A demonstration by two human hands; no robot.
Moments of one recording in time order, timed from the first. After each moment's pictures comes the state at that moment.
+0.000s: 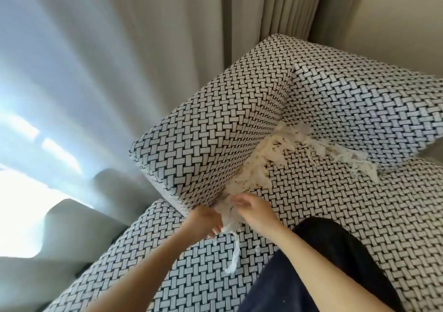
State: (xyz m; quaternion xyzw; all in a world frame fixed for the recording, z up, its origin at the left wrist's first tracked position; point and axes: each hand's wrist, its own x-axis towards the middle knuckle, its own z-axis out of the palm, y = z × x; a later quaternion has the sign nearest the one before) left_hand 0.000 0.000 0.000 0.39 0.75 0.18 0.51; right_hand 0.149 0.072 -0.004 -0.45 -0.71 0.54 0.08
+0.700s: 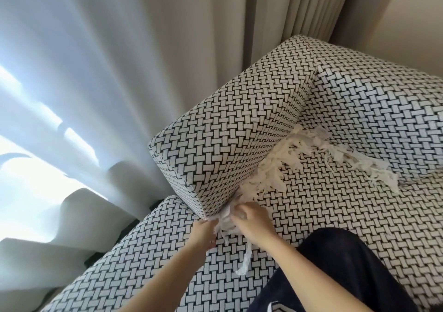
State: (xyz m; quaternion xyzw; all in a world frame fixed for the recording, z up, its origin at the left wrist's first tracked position) left_hand 0.003 -0.029 -0.023 0.06 0.74 0.39 0.54; right_hand 0.115 0.052 -0.034 -0.45 -0.81 0.38 0.01
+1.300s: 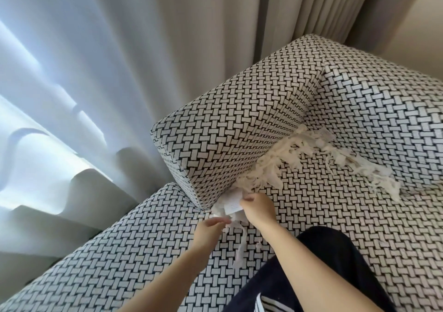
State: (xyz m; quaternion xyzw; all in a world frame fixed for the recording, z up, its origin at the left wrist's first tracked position) left_hand 0.046 -0.038 -0.030 0.08 0.76 0.41 0.50; right_hand 0.129 0.068 -0.013 -0.55 -0.71 0.44 0.03
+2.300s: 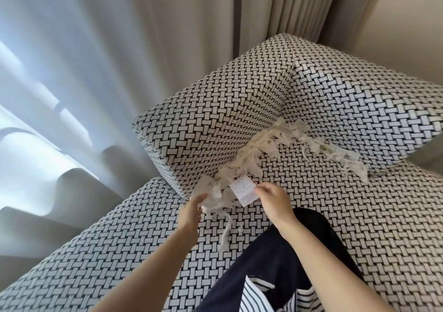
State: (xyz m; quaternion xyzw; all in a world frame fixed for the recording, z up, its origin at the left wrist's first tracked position) left_hand 0.058 -0.033 -0.007 -0.03 0.73 0.48 0.48; right_hand 0.211 0.068 0.021 -0.53 -0.65 0.51 0.19
